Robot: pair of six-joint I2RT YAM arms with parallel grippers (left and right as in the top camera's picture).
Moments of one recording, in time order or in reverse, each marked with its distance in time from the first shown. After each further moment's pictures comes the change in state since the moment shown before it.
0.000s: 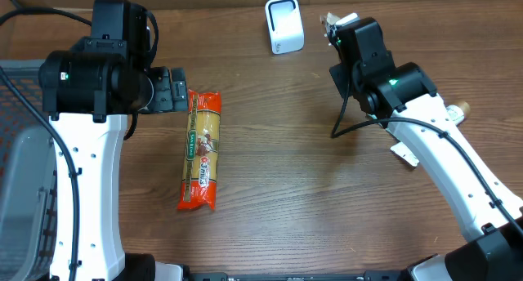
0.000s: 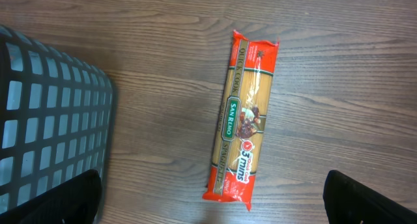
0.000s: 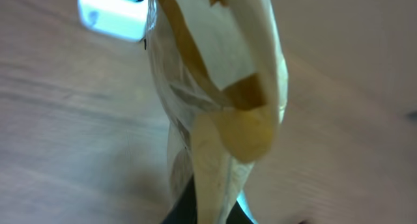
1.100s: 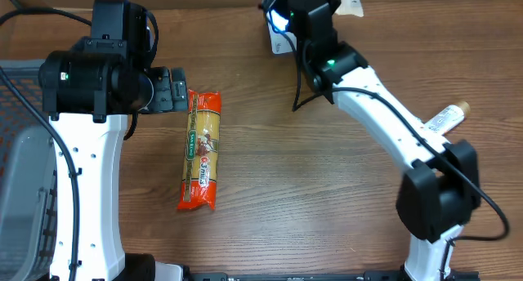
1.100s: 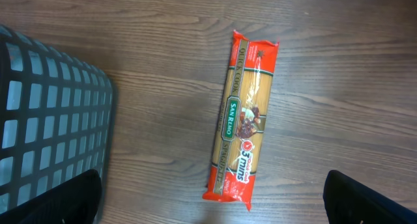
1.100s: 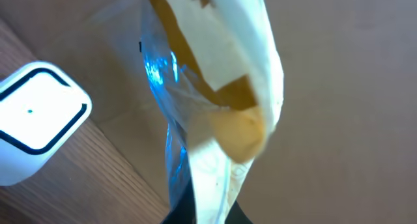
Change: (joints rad) left arm 0.000 0.000 0.000 0.000 0.000 0.000; right arm 0.082 0.379 0.213 0.724 0.170 -0.814
